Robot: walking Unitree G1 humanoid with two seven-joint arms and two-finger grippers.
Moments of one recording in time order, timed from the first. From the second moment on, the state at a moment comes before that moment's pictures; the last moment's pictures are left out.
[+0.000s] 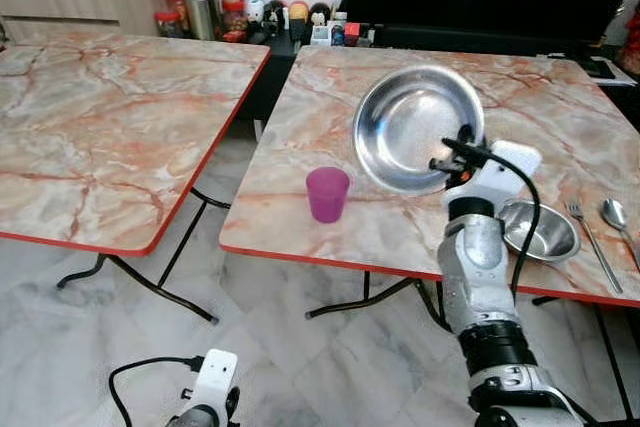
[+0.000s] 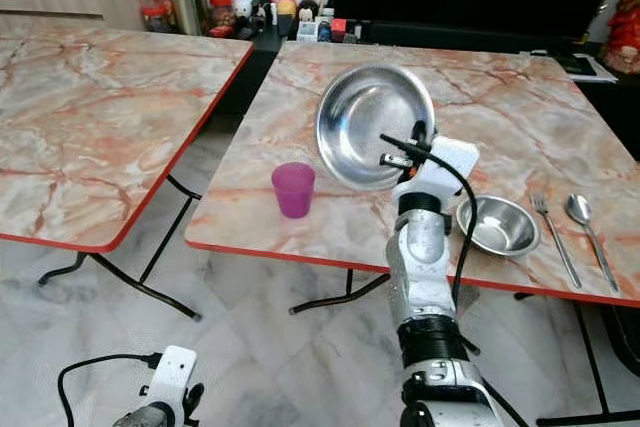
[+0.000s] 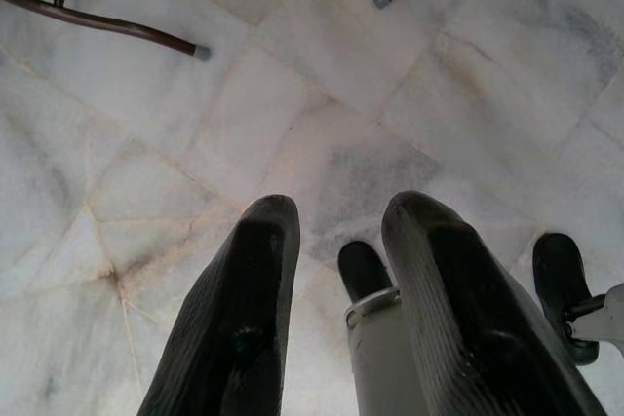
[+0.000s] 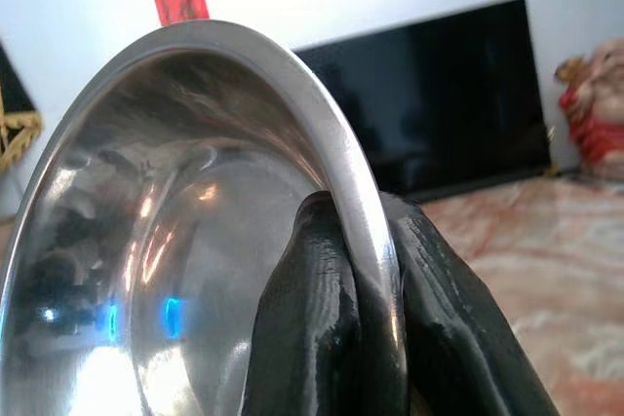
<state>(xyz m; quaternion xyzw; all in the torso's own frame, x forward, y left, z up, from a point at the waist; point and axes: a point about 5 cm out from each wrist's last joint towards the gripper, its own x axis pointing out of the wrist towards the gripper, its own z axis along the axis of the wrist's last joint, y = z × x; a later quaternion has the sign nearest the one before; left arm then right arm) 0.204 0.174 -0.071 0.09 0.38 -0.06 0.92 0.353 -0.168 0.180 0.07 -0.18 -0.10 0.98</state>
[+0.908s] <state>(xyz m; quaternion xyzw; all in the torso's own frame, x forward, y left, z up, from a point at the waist) 0.199 0.171 -0.074 0.08 0.39 -0.06 0.92 0.353 -0.162 0.177 -0.01 -0.17 -0.08 0.98</state>
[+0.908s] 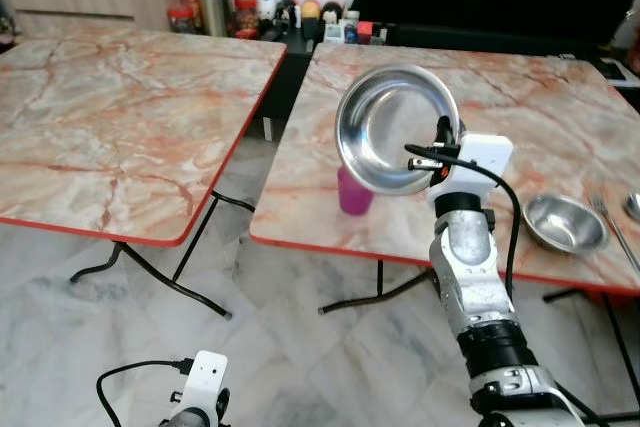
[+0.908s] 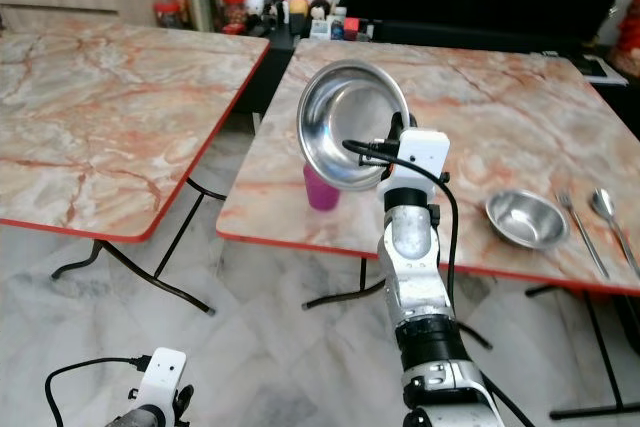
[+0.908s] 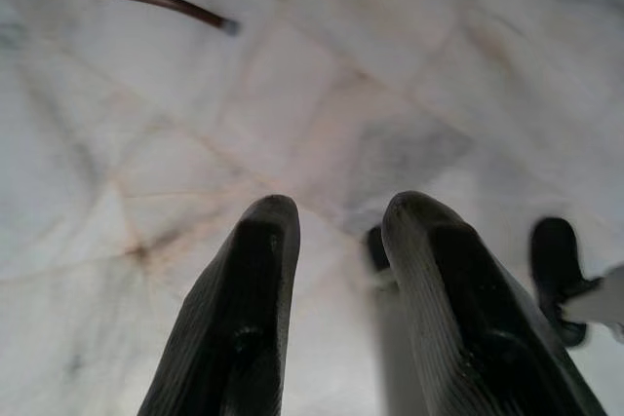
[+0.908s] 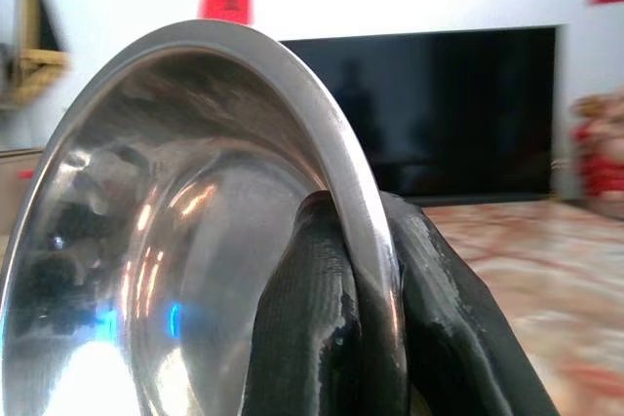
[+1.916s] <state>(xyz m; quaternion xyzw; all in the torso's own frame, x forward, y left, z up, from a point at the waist) 0.208 0.181 -0.067 0.09 0.38 -0.05 0.92 0.353 -0.144 0.181 0.01 -0.17 -0.07 0.98</state>
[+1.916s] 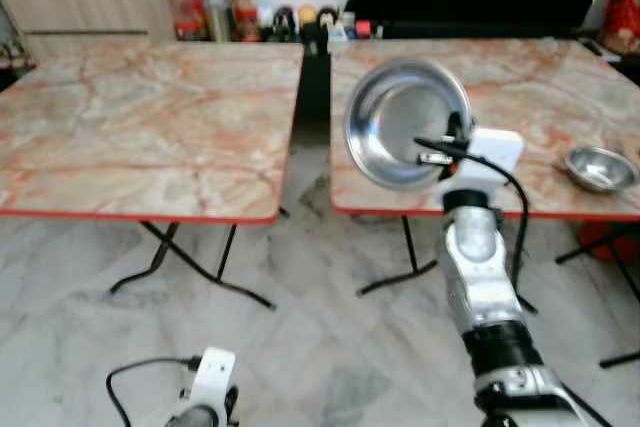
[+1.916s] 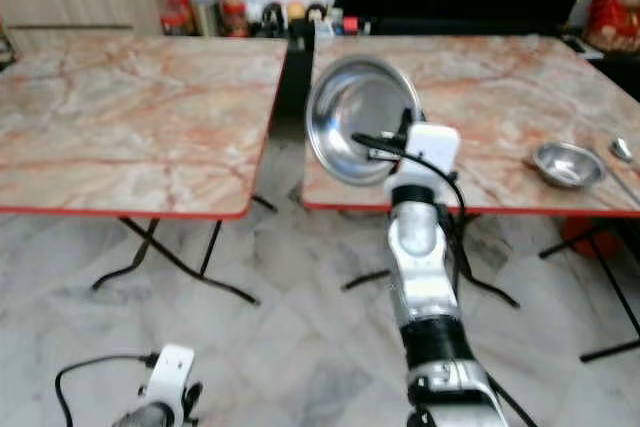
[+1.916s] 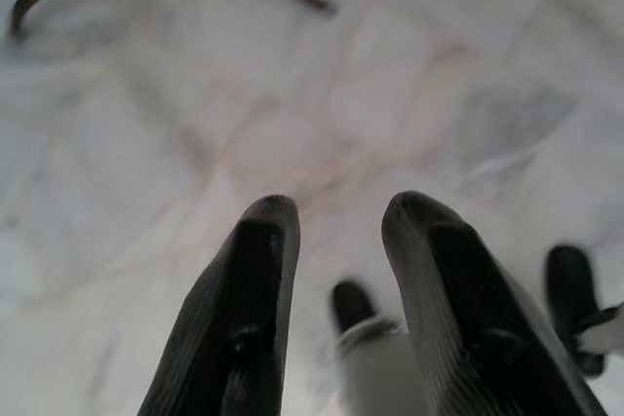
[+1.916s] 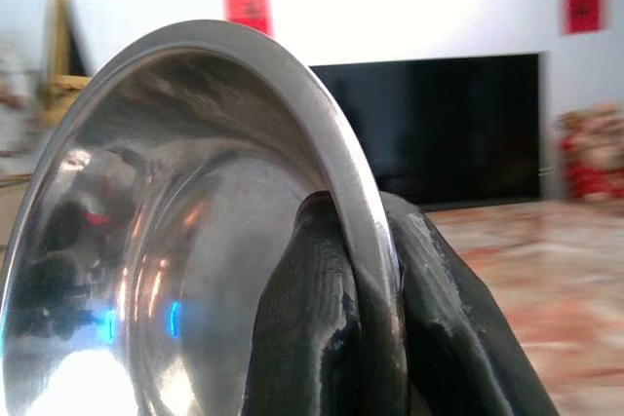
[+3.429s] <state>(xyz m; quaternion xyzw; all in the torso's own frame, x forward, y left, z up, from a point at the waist) 0.205 0.200 -0.067 0.10 0.38 -0.02 0.92 0.353 -0.121 0.170 0.02 -0.14 -0.03 0.99</state>
